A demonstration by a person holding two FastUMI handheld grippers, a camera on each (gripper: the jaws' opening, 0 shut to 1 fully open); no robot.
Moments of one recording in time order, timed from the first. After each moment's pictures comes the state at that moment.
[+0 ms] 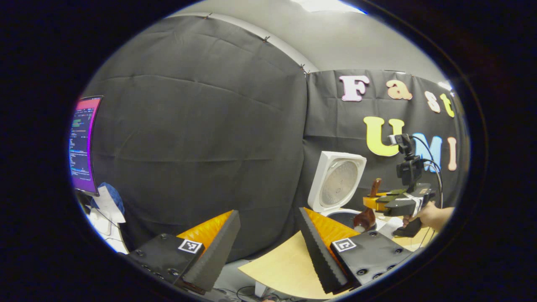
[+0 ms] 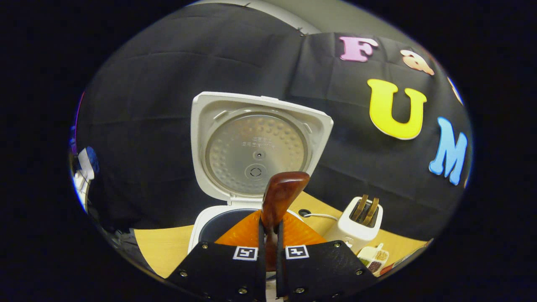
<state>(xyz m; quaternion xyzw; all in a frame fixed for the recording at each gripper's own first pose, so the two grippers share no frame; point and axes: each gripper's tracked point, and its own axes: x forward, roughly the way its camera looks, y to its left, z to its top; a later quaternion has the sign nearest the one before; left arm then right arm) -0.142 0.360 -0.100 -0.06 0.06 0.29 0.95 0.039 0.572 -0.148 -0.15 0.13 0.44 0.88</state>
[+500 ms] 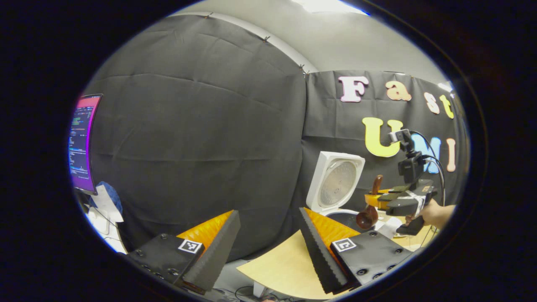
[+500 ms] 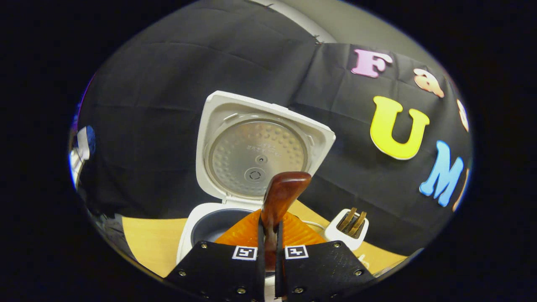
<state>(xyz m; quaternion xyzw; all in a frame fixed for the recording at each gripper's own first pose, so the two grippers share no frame) -0.140 0.358 -0.101 -0.06 0.05 0.28 0.96 0.042 0.560 -0.131 -0.10 0.15 0.43 0.88</state>
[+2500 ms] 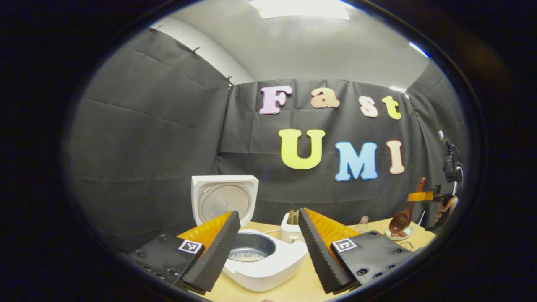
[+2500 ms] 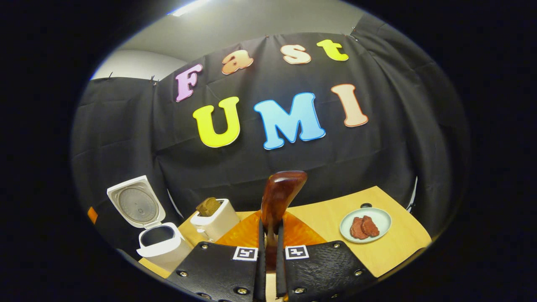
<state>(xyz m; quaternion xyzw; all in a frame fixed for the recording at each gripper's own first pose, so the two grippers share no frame) -0.004 0.101 -0.019 -0.03 0.00 0.06 1.00 0.097 0.064 -0.103 0.13 0.18 0.09 0.97</state>
